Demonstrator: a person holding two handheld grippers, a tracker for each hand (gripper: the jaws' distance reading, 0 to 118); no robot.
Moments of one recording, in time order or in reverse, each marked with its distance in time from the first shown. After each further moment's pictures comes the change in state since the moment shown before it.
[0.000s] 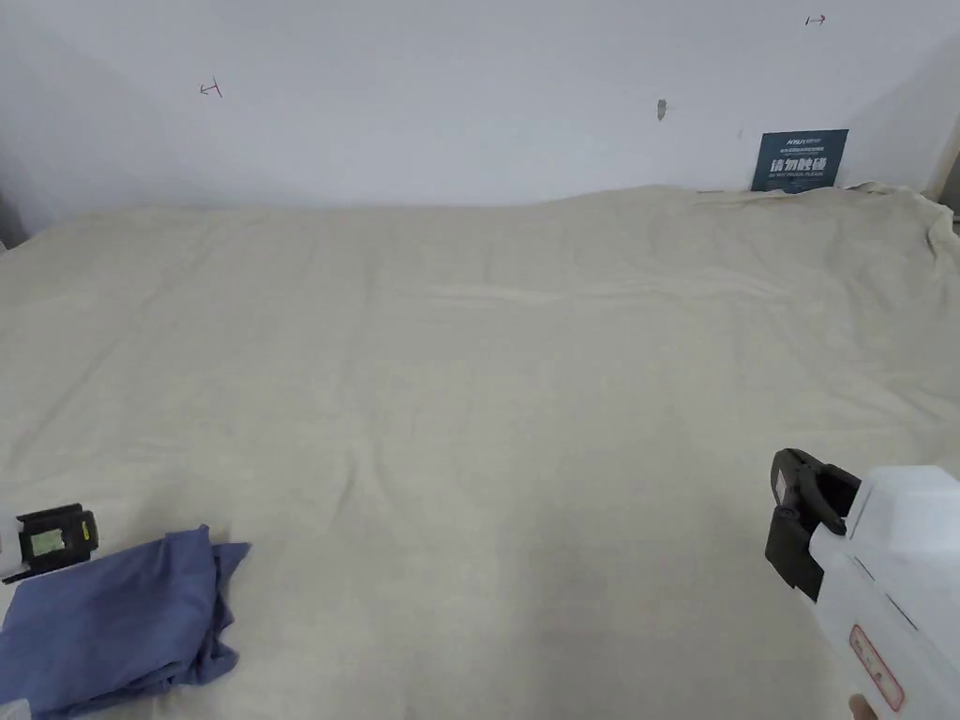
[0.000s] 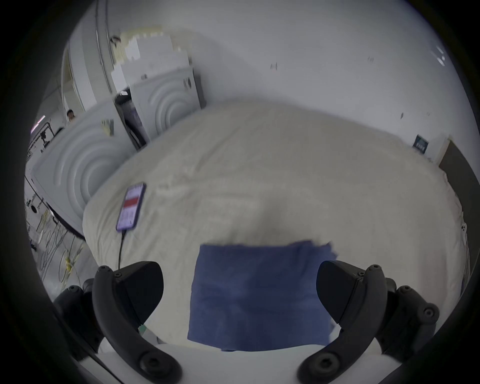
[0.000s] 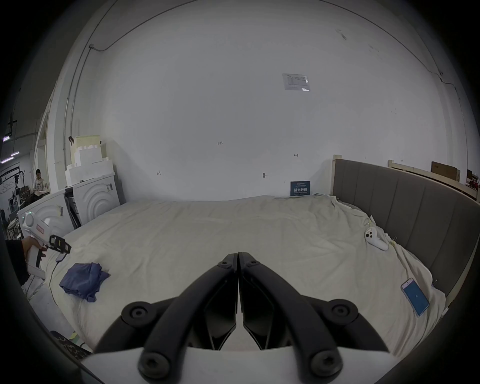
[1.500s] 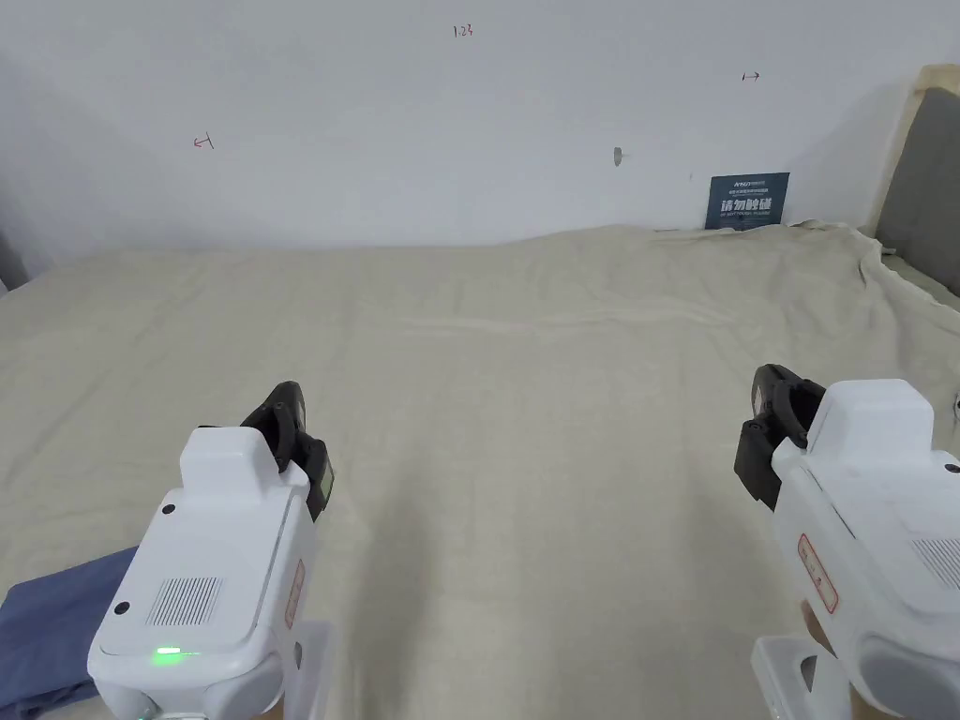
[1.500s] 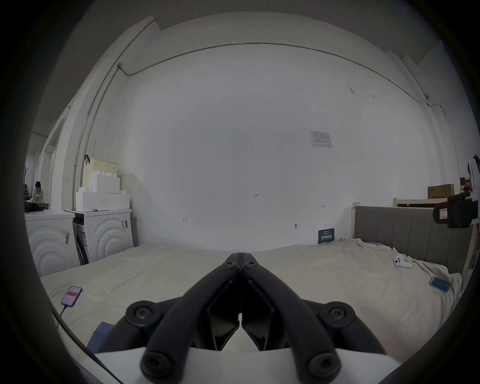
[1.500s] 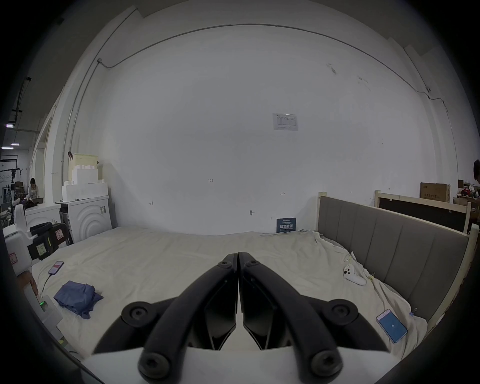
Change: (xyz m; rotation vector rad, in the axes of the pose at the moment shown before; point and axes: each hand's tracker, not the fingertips) left arm 0.214 -0.102 0.196 0.836 -0.355 -0.096; right arm 0.026 0.049 0.050 0.197 -0.060 0.033
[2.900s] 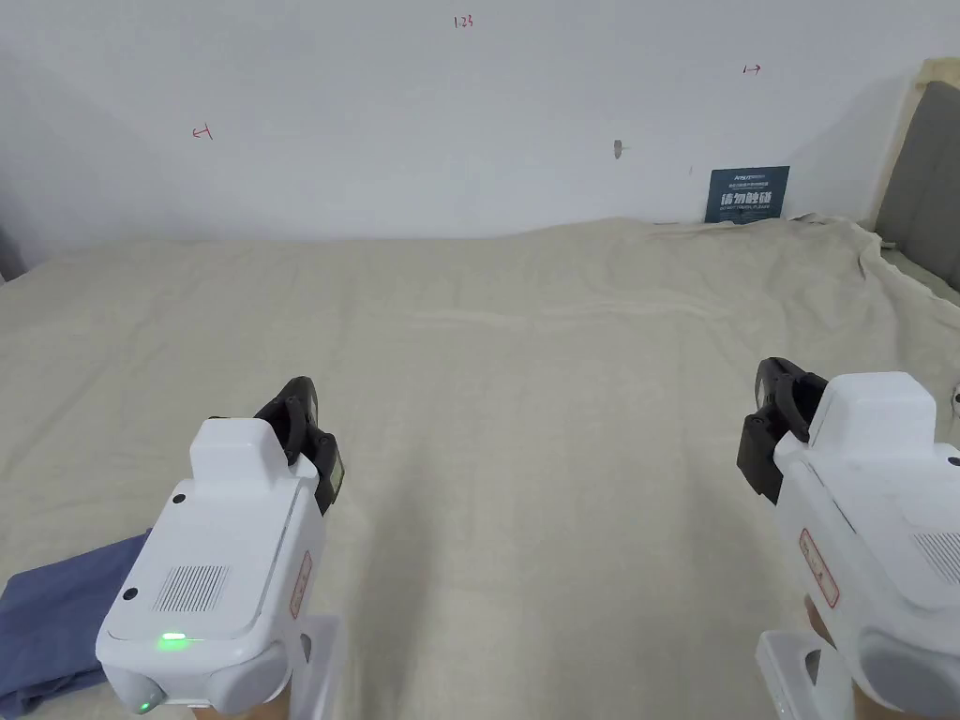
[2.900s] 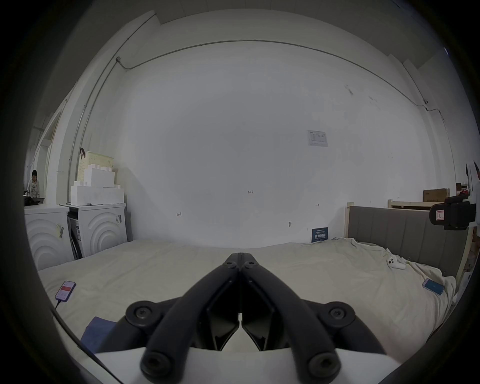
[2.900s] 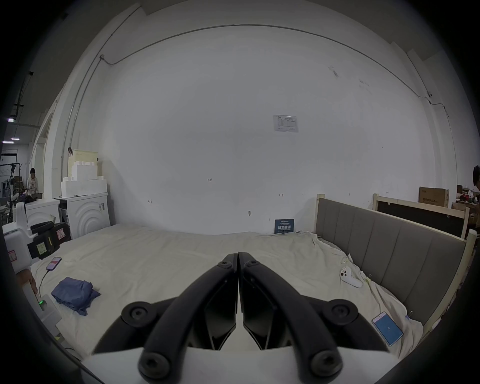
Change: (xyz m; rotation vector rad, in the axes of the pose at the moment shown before) left arm 0.001 -0.002 0.000 -0.020 -0.031 0.030; right arm 0.000 0.004 0.007 -0.001 -0.007 0.023
